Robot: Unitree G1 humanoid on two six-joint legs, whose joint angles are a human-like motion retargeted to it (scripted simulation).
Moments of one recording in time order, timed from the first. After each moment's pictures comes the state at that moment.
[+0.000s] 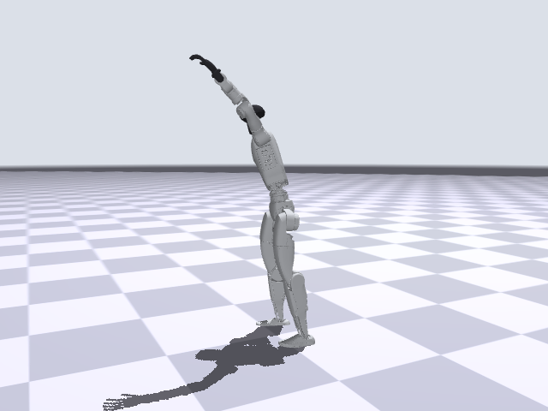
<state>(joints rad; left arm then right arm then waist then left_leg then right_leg) 0.26 2.22 1.21 1.02 -0.48 -0.09 -0.02 -0.05 -0.37 -0.17 1.32 1.14 -0.11 -0.08 -0.34 0.25 0.18 -0.07 0.01 0.13 0.09 -0.35 -0.08 -0.08 -0.23 -0.25 0.03 -0.21 0.21</state>
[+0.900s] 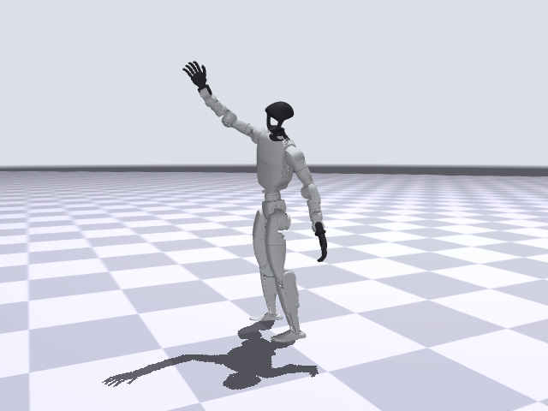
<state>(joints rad) 0.16 0.73 0.22 1.15 -0.93 -0.08 0.07 -1.45 -1.38 0.35 0.82 0.67 -0.21 -0.36 0.40 -0.48 0.11 -0.05 0.06 0.13 0.11 -0.39 -0.06 -0.08 -0.18 -0.26 0.05 -0.19 0.24</state>
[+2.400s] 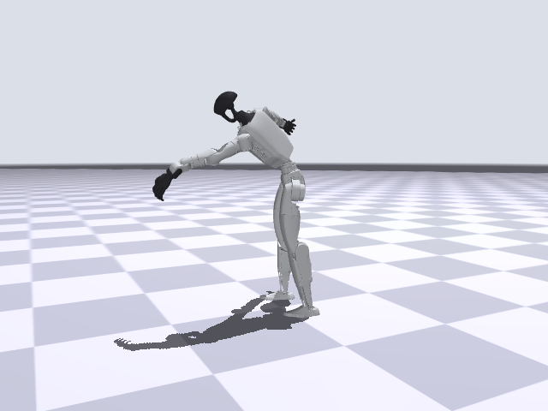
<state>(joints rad) 1.15 2.25 1.80 1.21 -0.28 0.27 -0.53 -0.55 -0.89 -0.93 1.64 1.27 0.01 -0.31 -0.64 -0.49 0.22 -0.28 0.16 0.33 0.13 -0.33 0.03 -0.39 -0.05 -0.07 -0.01 -0.06 0.26</state>
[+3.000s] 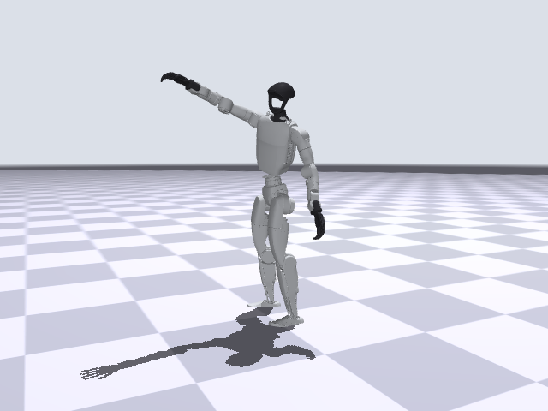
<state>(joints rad) -0.09 0.61 0.14 1.11 -0.93 -0.05 0.20 -1.81 -1.07 1.06 1.28 0.12 0.06 -0.02 0.49 -0.42 0.10 -0.14 0.01 0.00 0.10 -0.33 0.04 -0.09 -0.22 -0.39 0.06 -0.21 0.18</state>
